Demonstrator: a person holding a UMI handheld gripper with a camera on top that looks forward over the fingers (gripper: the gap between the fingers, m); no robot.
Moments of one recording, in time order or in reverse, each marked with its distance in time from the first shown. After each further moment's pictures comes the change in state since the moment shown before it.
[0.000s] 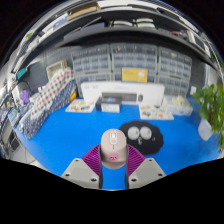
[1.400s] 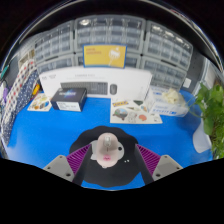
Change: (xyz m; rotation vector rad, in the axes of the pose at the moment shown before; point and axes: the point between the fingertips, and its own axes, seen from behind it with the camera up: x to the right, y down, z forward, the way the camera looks) arm 0.138 -0.022 0.132 -0.193 0.186 0.011
